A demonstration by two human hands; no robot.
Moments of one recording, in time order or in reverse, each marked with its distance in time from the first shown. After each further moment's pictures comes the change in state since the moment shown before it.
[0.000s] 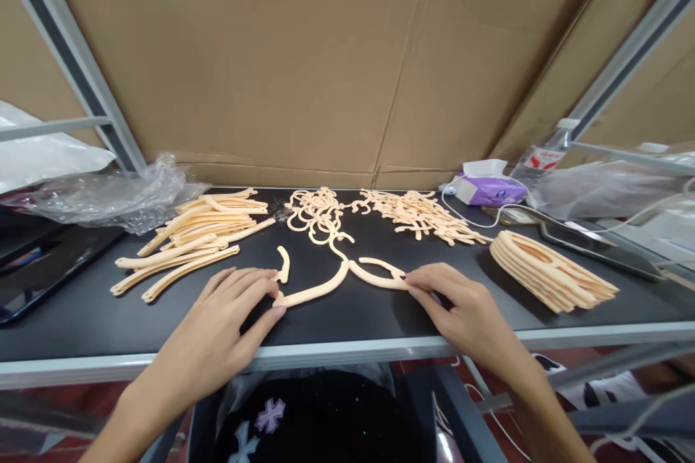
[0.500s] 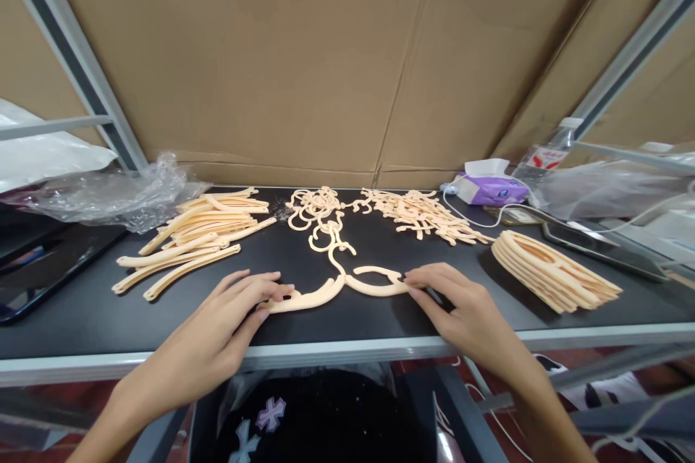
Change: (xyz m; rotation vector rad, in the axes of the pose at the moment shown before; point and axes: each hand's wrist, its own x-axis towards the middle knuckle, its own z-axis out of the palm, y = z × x) left_hand -0.008 -0.012 0.000 -0.212 -0.138 0.040; right_hand -0.001 -0.004 -0.002 0.010 -0.042 0.036
